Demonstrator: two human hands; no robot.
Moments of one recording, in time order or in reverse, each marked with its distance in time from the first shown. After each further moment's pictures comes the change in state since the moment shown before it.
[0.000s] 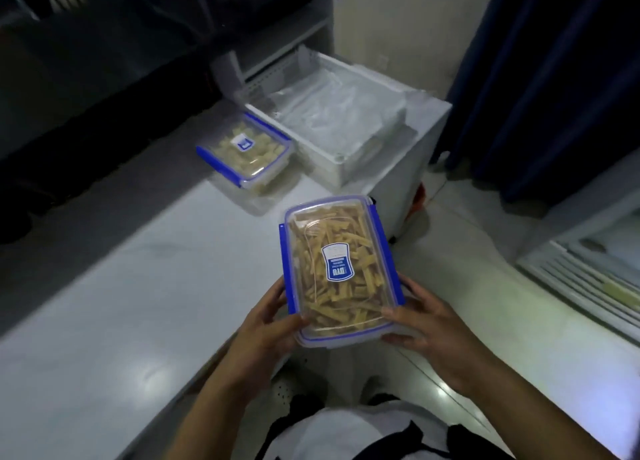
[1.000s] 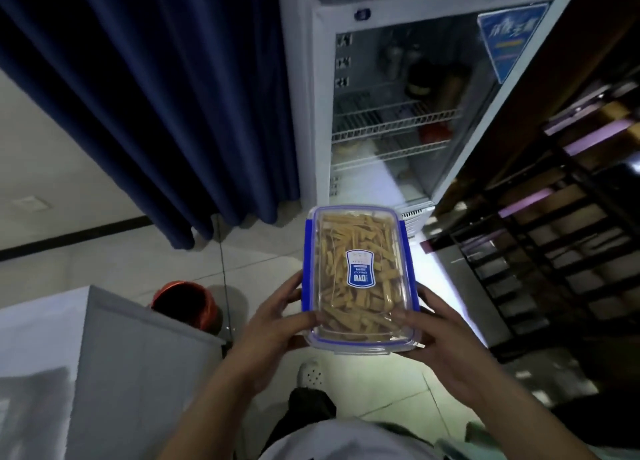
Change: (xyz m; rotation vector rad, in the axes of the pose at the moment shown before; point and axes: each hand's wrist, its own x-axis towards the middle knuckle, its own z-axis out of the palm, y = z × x) left_hand 0.302 0.014 0.440 0.573 -0.915 -0.256; right_hand -0.095 -0.082 -0.319 0.503 0.906 -0.351
